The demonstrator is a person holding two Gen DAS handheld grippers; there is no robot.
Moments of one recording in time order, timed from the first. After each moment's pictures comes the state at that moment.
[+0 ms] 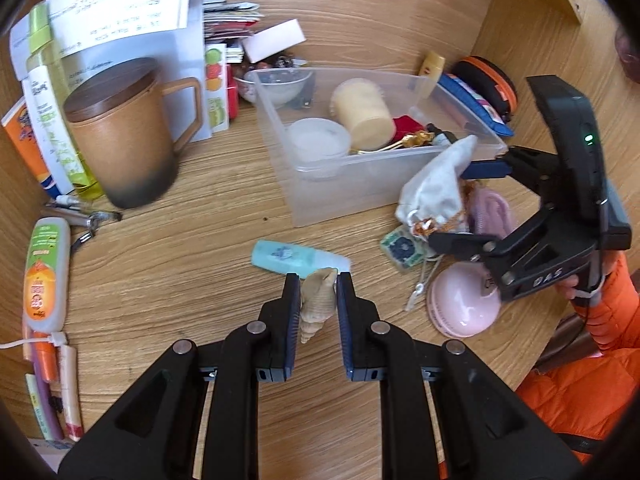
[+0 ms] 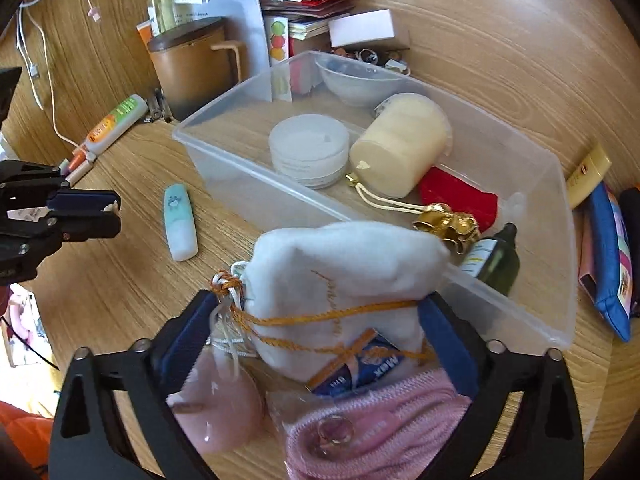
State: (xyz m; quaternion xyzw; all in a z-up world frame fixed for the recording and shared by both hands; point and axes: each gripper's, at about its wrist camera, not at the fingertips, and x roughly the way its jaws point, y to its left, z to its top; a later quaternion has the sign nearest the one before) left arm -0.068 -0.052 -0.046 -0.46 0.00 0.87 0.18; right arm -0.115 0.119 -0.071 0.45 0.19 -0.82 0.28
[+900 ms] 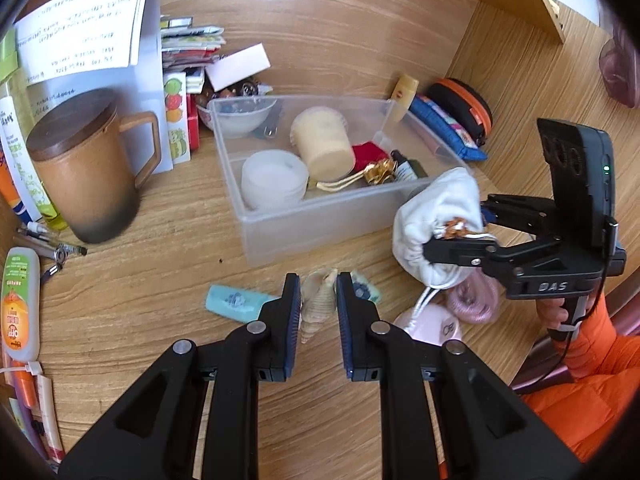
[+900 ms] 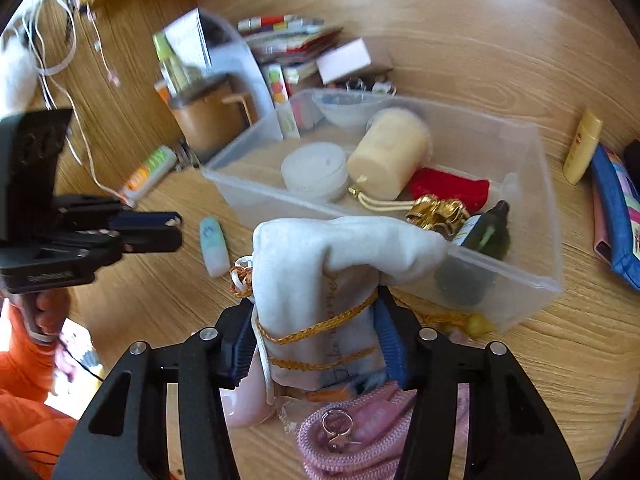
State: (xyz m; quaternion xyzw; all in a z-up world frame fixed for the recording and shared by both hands) left arm -0.079 -0.030 -0.030 -0.43 -0.04 0.88 0.22; right arm -0.106 0.174 -0.041 0.42 0.05 -0.84 0.34
